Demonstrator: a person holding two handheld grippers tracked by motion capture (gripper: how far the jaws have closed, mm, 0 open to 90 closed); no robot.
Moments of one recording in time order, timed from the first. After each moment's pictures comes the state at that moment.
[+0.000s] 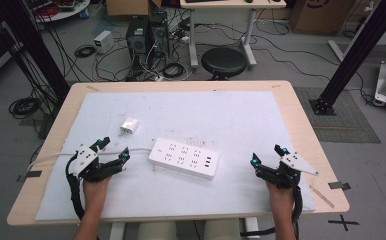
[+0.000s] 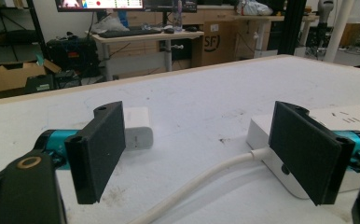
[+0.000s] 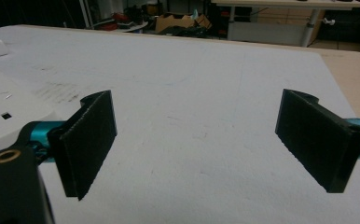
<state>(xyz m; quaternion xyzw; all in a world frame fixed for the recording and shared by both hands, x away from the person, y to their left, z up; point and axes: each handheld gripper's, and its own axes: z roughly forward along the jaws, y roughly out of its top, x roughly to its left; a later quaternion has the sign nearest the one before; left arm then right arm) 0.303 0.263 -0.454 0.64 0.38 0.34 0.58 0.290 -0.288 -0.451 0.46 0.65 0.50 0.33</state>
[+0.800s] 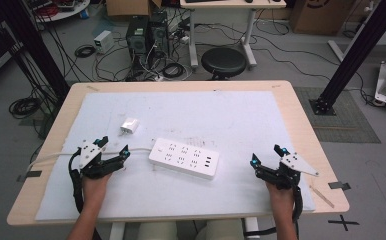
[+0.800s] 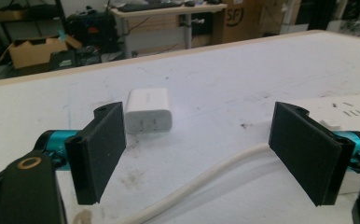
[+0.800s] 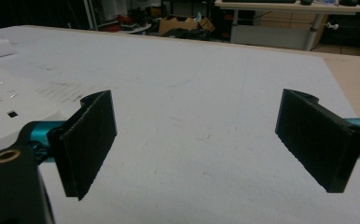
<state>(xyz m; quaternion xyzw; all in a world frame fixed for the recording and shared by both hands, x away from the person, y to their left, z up) 0.310 0.258 -0.442 0.65 0.43 0.35 0.51 0.288 -0.288 -0.451 0.45 0.66 0.50 0.34</state>
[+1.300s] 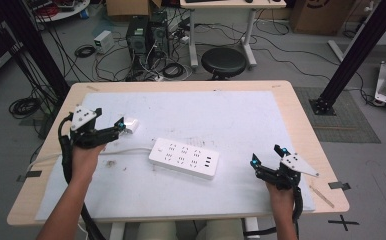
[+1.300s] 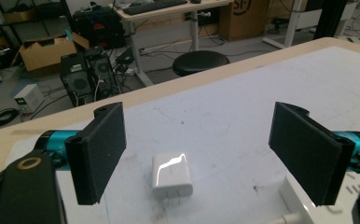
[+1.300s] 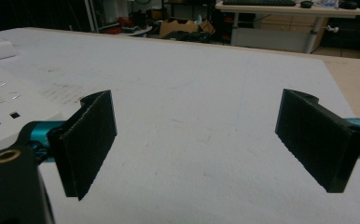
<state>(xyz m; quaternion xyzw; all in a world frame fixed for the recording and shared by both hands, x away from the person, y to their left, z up) 0.351 0.251 -0.338 0.68 0.43 0.35 0.48 0.287 -0.288 -0.451 0.45 0.66 0.51 0.34</state>
